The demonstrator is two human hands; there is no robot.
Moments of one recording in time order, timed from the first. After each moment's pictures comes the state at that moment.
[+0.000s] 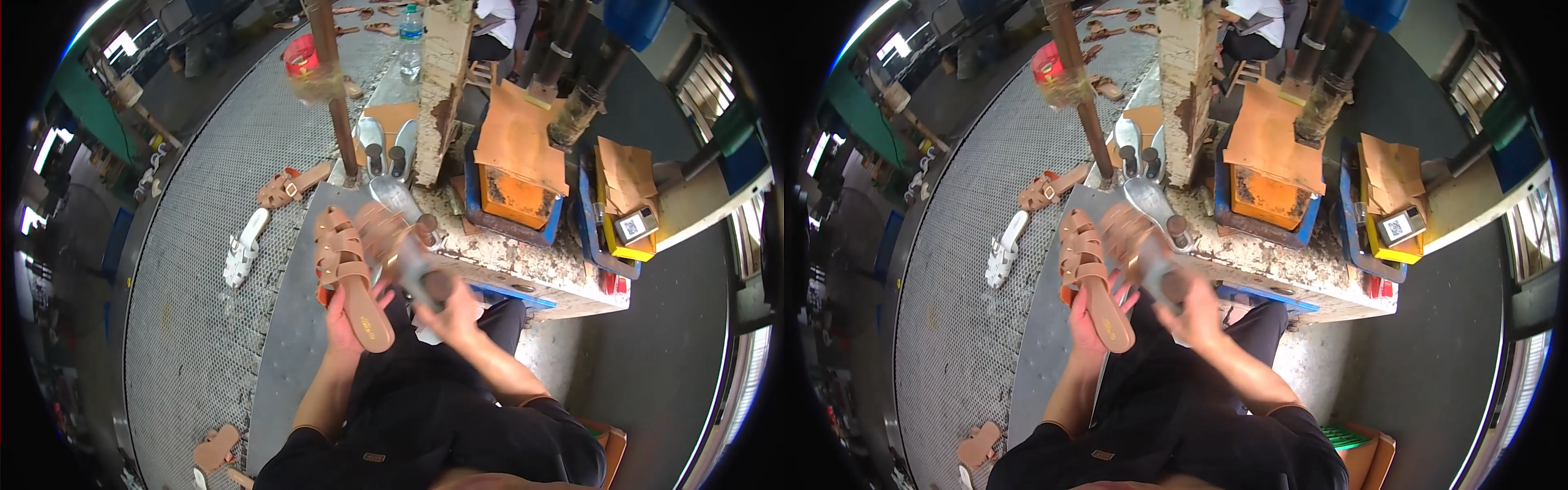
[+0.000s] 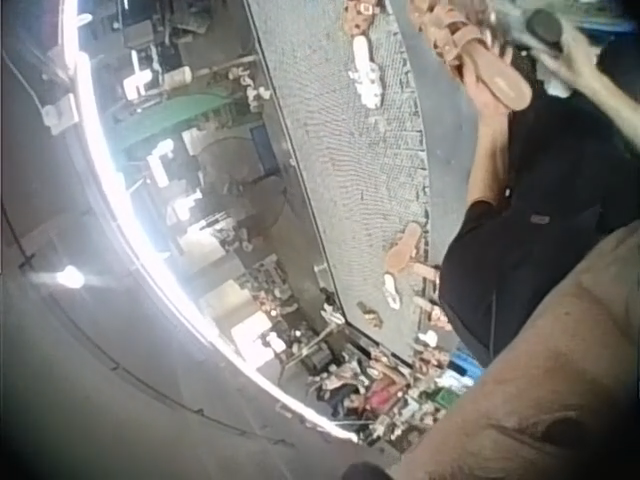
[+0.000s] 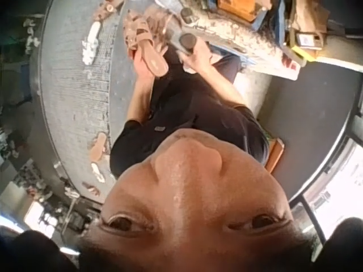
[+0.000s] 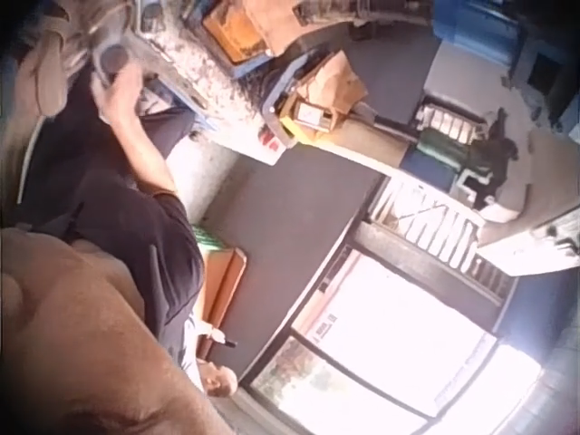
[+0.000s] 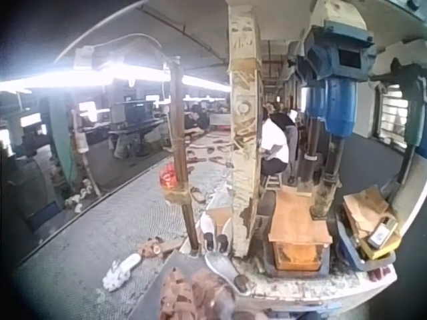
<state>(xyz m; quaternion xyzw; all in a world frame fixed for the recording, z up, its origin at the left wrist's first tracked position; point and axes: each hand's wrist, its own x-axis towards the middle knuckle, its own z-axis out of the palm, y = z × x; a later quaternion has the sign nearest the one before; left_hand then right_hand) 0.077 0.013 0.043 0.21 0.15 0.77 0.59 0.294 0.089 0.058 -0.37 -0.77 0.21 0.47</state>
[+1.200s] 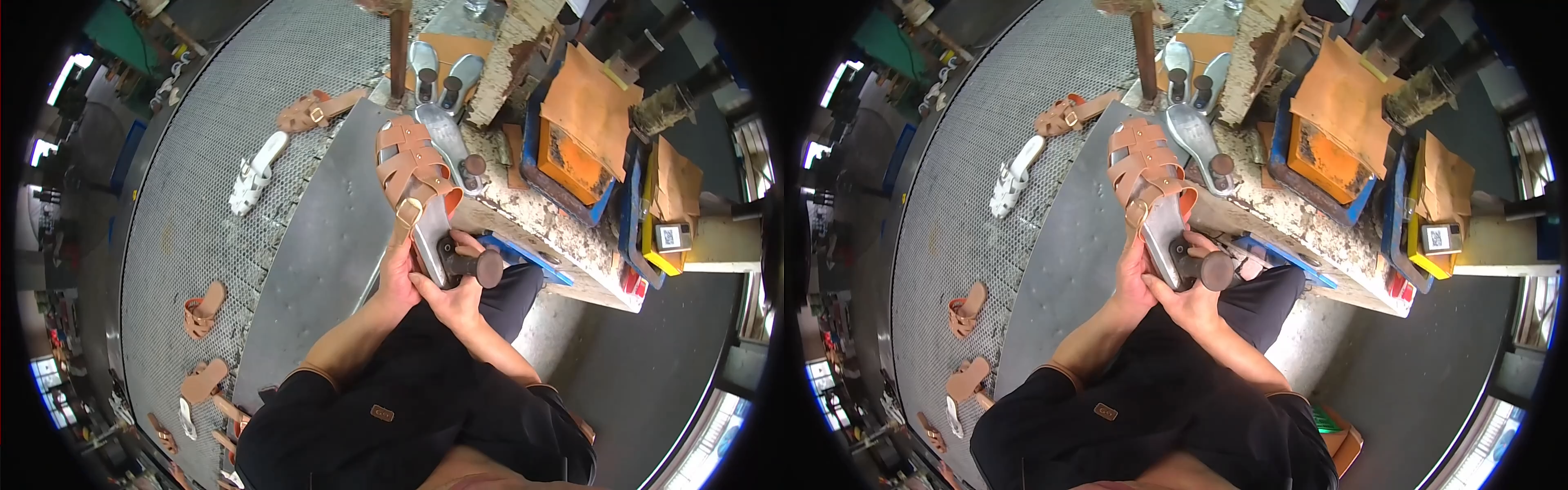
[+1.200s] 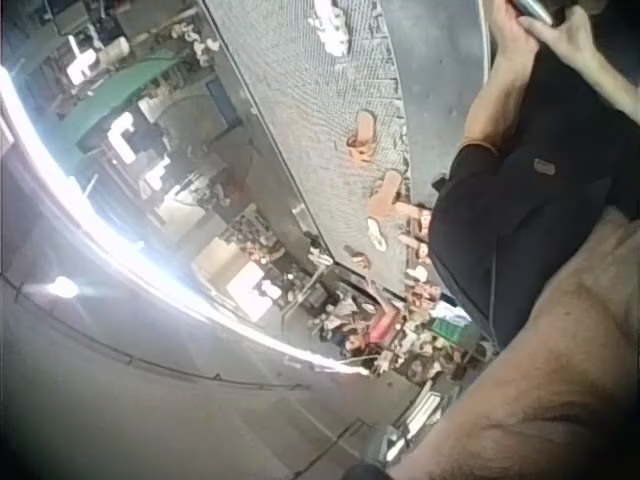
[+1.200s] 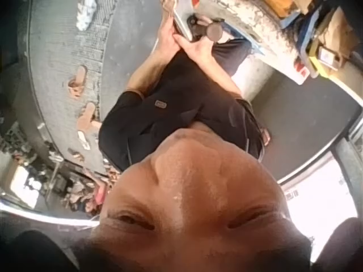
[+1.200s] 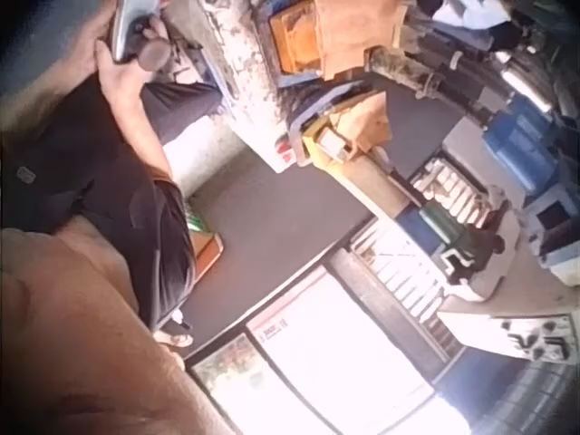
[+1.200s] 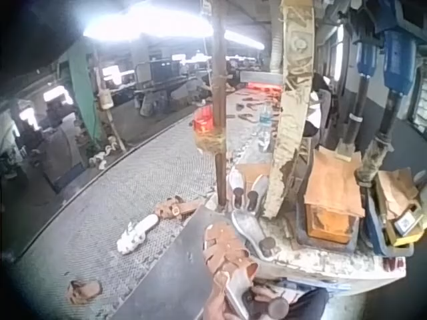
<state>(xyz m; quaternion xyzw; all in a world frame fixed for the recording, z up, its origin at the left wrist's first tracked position) 0.133 0.020 0.043 0.25 0.18 0.76 0.58 0.252 0.043 0.037 -0.26 -0.73 0.26 0.58</state>
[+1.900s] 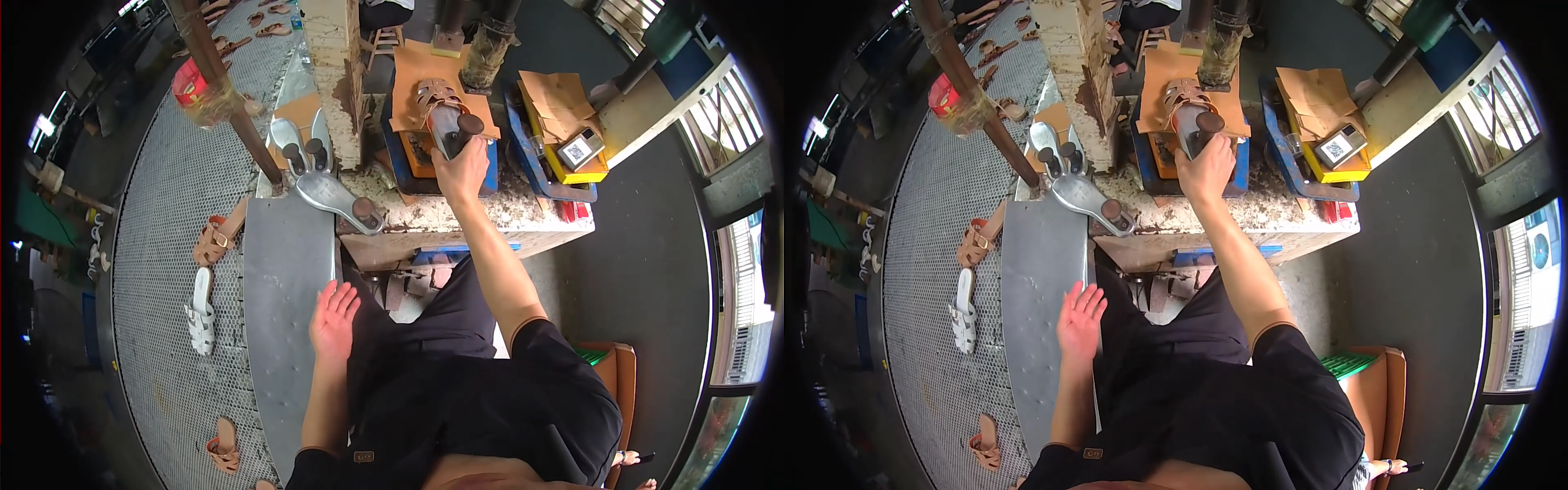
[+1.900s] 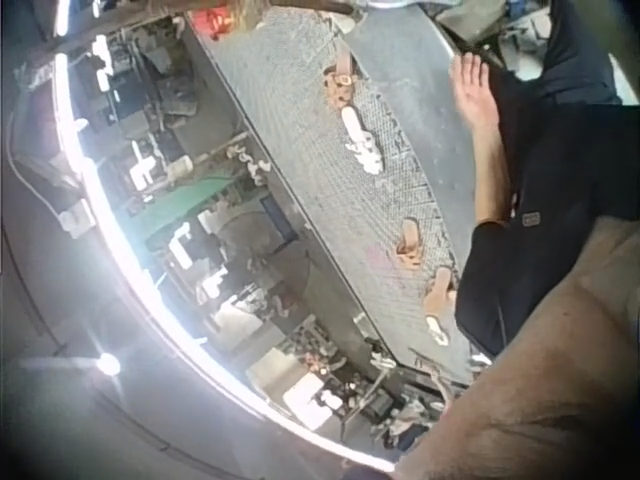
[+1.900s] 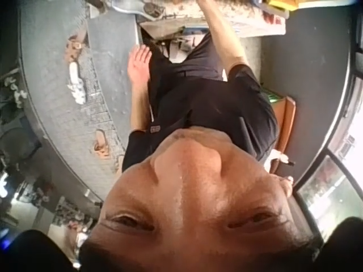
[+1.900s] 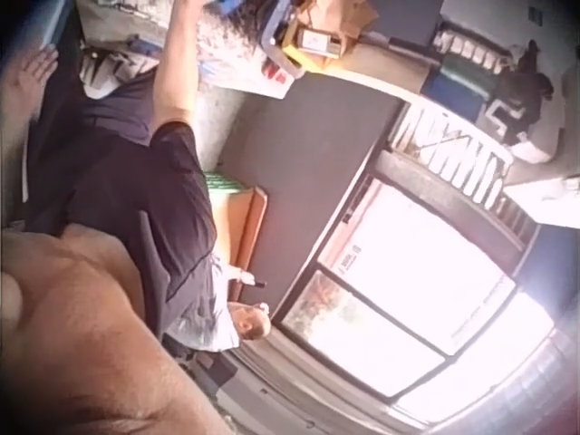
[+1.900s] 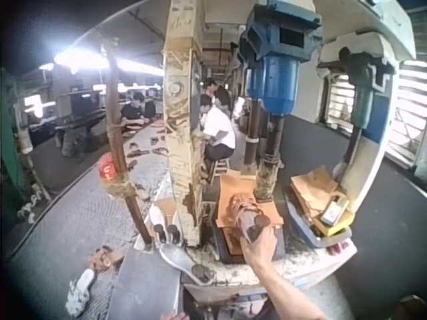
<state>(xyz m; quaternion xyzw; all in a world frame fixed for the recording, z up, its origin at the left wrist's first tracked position) 0.085 0.048 0.004 0.20 0.32 0.70 0.61 0.367 0.315 0.114 -0.58 -0.57 -0.09 0.57</state>
